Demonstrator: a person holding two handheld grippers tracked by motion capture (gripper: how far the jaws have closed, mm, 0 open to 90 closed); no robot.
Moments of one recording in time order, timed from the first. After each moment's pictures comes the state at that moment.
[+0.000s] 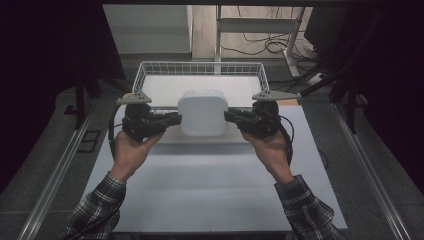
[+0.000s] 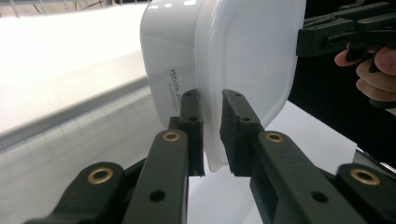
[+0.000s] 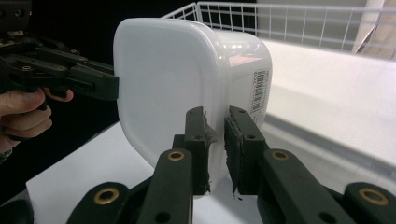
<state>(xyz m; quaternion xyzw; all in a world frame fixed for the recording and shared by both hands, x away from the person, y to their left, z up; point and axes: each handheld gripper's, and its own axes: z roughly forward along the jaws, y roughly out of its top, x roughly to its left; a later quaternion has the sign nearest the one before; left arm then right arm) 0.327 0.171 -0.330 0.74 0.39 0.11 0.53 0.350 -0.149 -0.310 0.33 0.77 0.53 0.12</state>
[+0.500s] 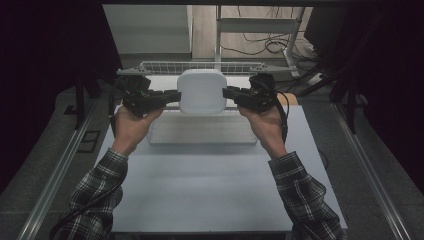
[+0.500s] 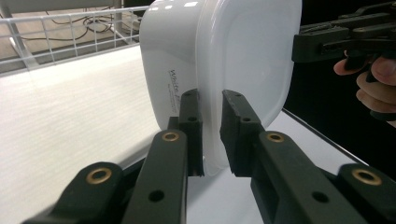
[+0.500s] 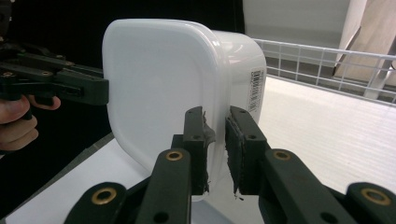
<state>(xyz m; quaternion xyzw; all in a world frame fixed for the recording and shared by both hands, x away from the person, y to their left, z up) 0.369 0.175 -0.300 0.74 0.40 0.11 0.53 0.395 -0.137 -0.282 0.36 0.76 0.53 0.13</state>
